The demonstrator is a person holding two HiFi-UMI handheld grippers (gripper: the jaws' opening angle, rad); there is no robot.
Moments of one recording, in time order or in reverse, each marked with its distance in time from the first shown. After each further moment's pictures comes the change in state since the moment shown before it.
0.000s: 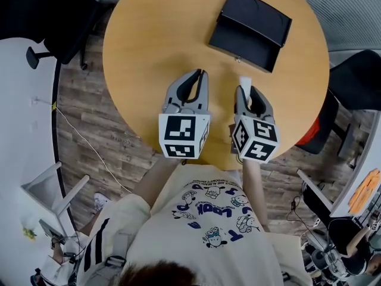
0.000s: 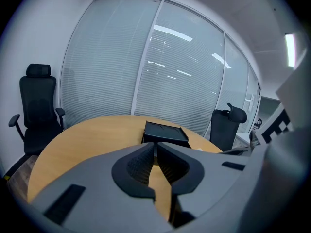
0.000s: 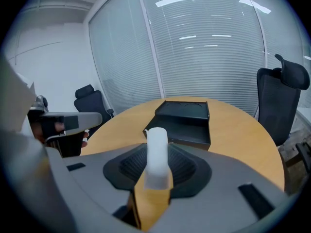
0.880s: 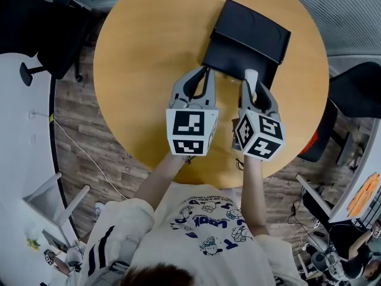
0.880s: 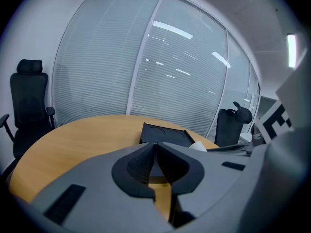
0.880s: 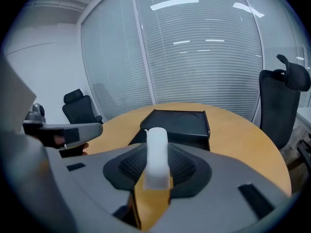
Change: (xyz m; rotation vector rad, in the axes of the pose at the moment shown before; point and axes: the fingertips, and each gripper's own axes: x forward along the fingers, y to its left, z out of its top) left arm 0.091 0.003 0.020 0.003 0.016 -0.024; right arm 0.064 -0.040 0.056 0.034 -0.055 -0.068
